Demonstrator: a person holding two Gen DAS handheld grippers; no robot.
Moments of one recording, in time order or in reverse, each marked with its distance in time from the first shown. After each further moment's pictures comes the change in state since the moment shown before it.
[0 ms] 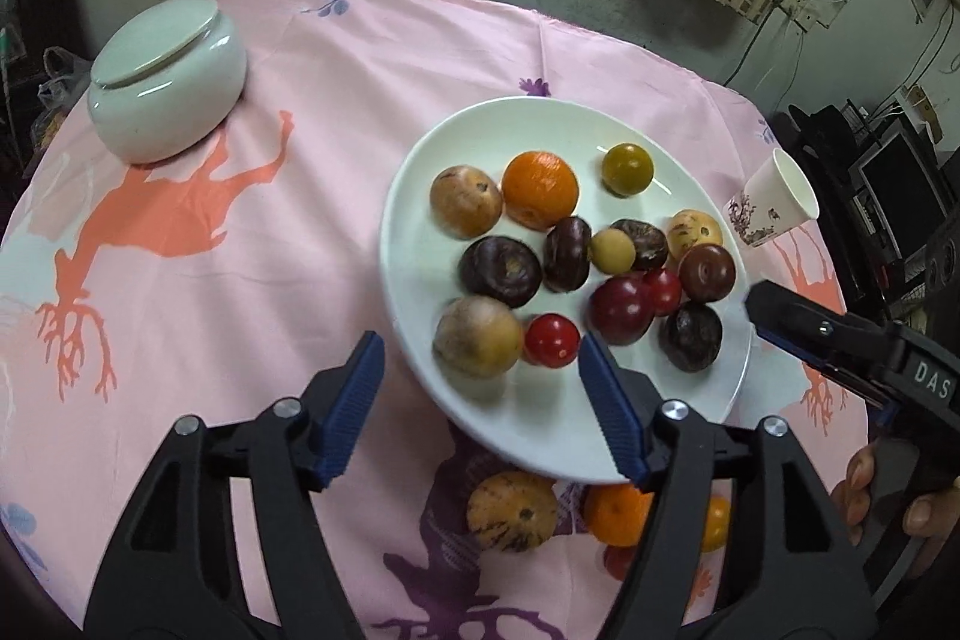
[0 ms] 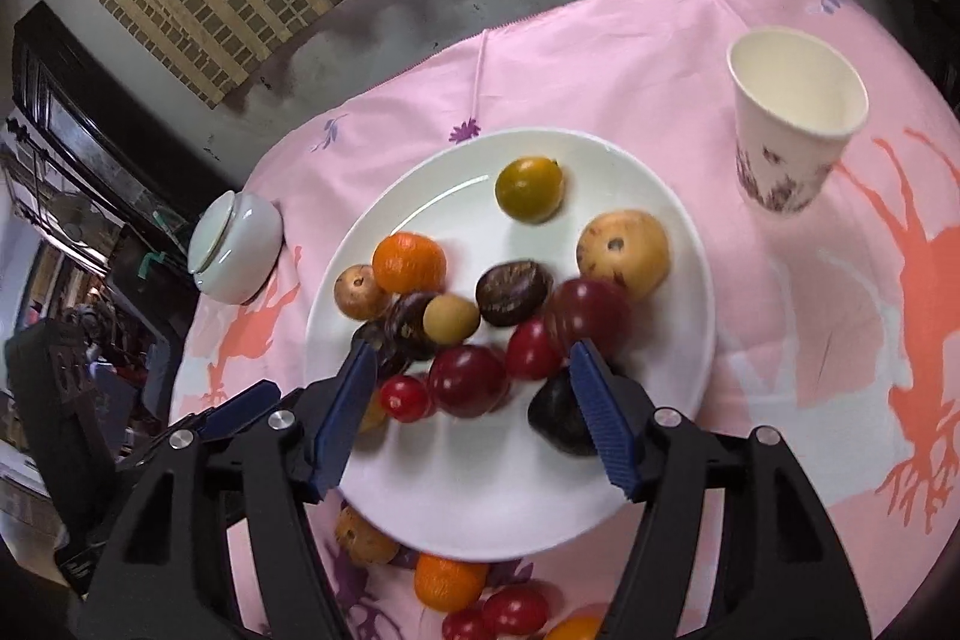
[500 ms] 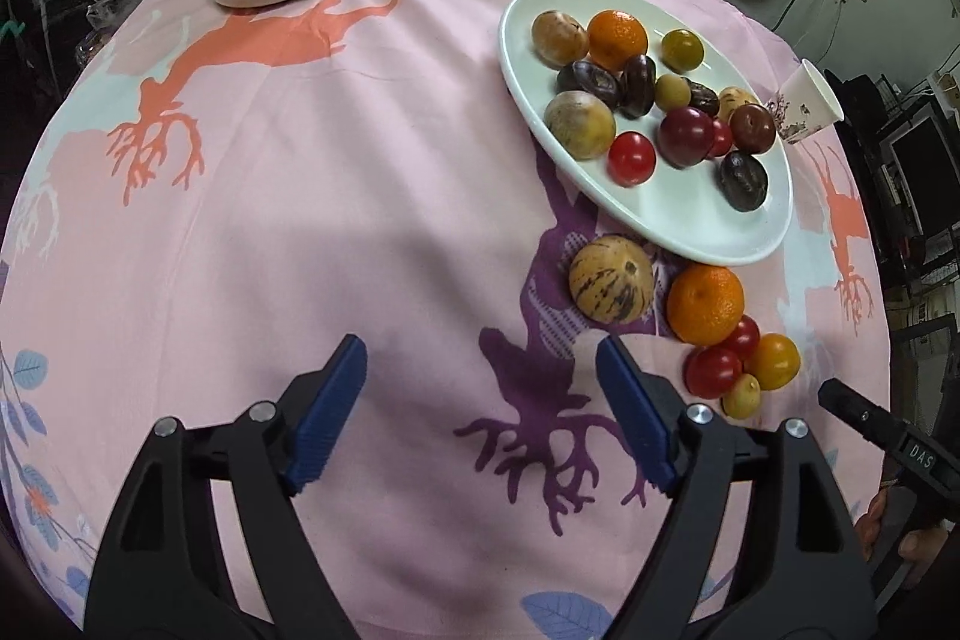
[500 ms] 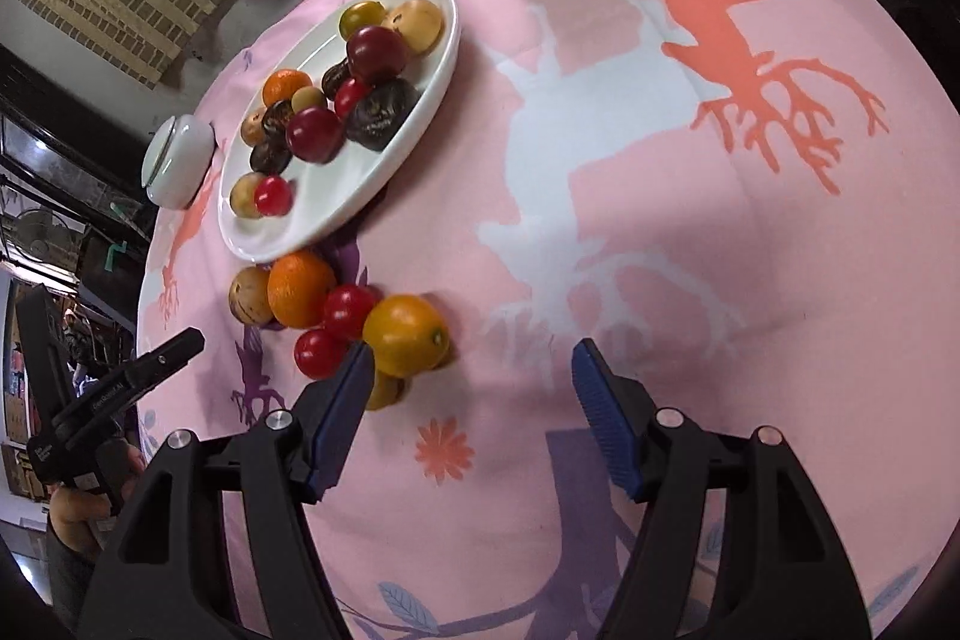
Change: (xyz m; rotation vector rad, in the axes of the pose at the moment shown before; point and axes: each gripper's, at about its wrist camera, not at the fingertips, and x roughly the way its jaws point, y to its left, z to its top) left arm -0.033 0.036 -0.084 -0.060 0.128 0.066; right arm -0.062 -0.056 -0.123 0.079 0.107 -0.148
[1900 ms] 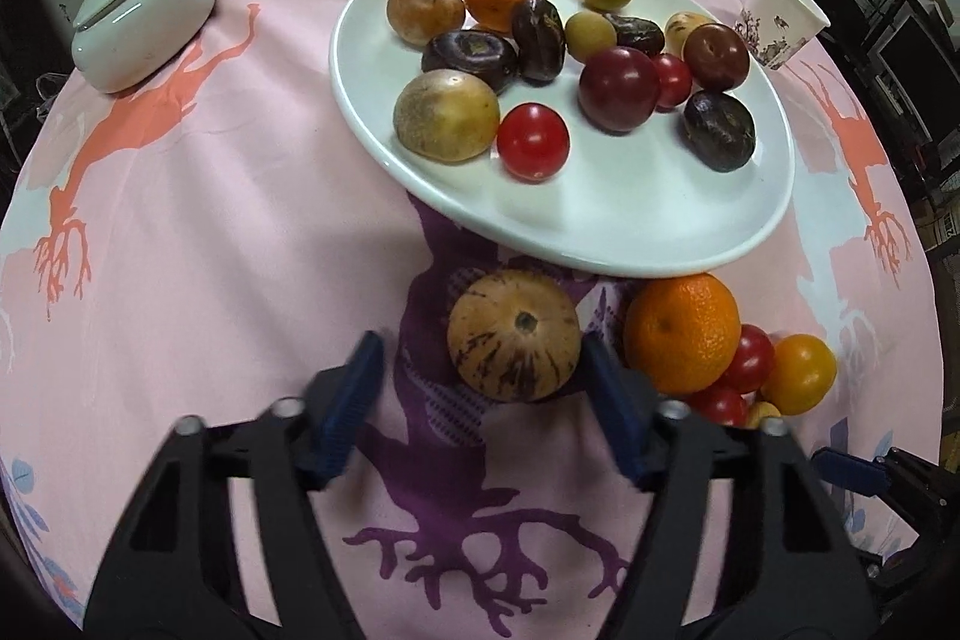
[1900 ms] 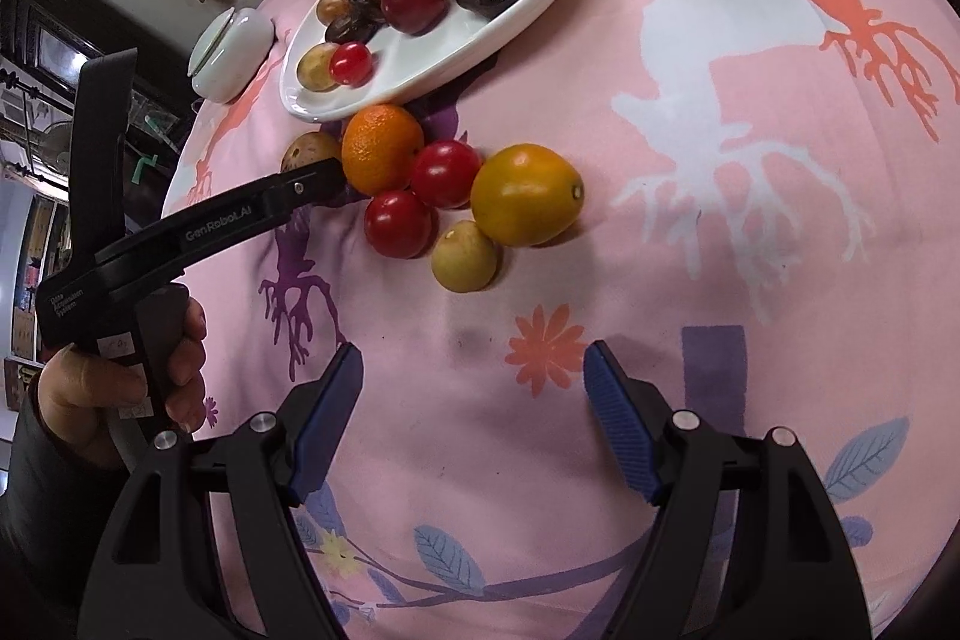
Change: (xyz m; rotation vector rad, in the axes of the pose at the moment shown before) left arm 0.060 -0.066 0.015 0.227 0.016 0.024; right arm 0.024 0.030 -0.039 -0.107 0.101 0.071
